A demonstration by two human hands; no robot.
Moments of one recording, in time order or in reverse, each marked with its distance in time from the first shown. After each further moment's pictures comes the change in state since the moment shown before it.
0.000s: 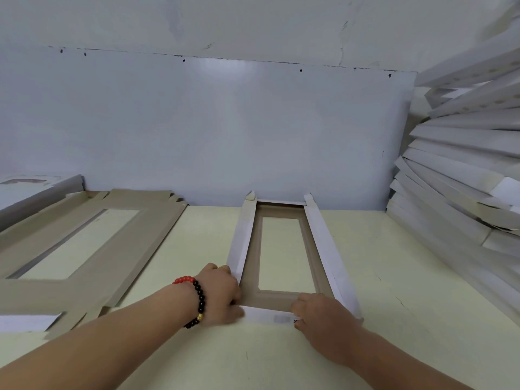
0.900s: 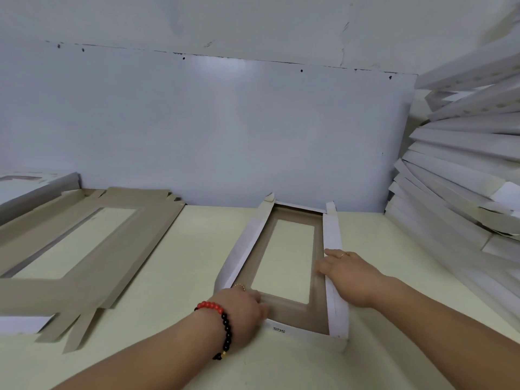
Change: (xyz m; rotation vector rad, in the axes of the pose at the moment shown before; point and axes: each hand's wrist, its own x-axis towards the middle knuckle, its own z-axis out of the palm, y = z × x) left_hand 0.005 0.052 0.003 0.100 -0.029 0.043; right_hand 0.031 0.076 -0.054 -0.300 -0.151 0.040
